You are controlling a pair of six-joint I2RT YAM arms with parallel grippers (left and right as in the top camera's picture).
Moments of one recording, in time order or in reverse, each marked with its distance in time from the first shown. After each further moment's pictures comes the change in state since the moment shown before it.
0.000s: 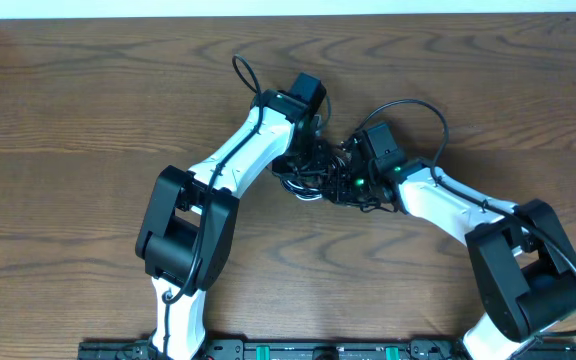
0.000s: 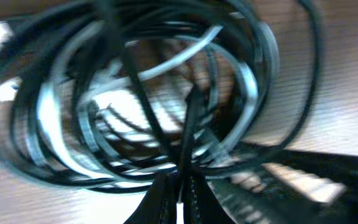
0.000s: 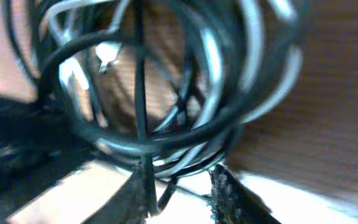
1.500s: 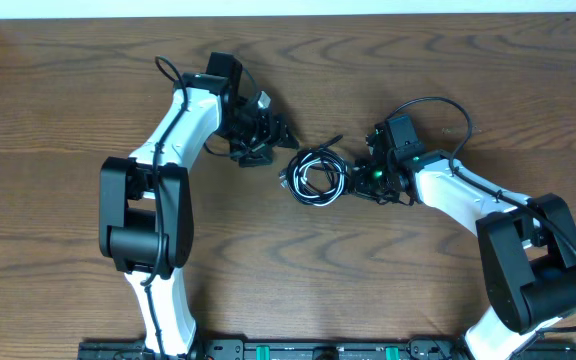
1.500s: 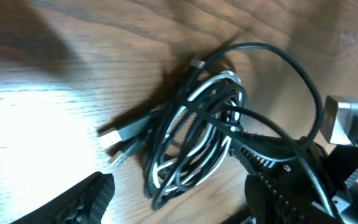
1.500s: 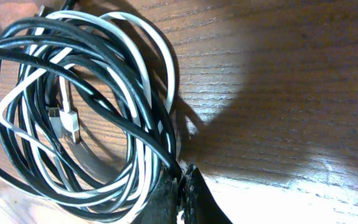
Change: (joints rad) left arm 0.322 0.008 -0.007 0.021 0.396 0.055; right arm -0.099 0.012 0.013 -0.054 -0.005 -0.006
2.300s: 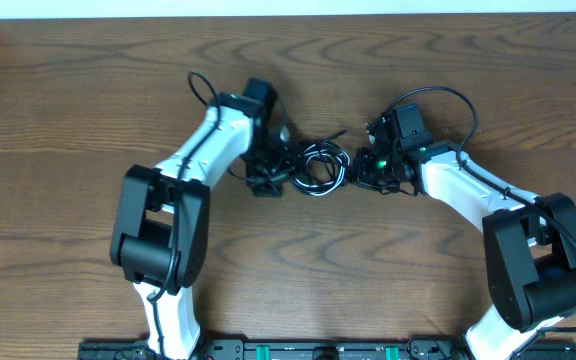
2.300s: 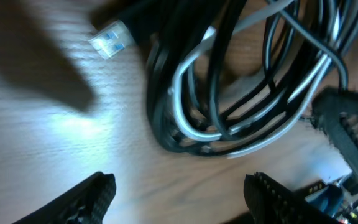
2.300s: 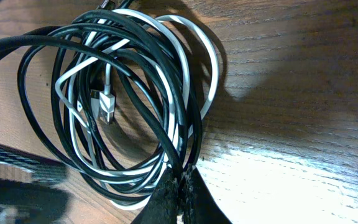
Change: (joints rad) left arm -0.169 -0.057 -0.146 -0.003 -0.135 -0.115; right arm -0.035 0.002 0.053 -0.007 -0.085 -0.027
